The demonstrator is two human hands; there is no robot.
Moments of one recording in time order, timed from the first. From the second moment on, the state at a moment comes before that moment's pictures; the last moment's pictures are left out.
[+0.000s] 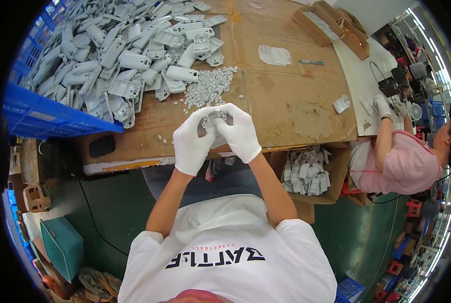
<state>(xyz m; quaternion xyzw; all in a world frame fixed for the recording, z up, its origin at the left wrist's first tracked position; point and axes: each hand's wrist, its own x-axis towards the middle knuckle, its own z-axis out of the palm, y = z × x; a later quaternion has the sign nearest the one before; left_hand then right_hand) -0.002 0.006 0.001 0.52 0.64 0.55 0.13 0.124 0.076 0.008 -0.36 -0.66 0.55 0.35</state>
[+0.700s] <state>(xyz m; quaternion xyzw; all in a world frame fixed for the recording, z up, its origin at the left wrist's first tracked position) -0.037 -0.016 0.039 0.54 0.63 0.54 0.15 0.092 0.063 0.027 -0.30 -0.60 0.63 0.39</state>
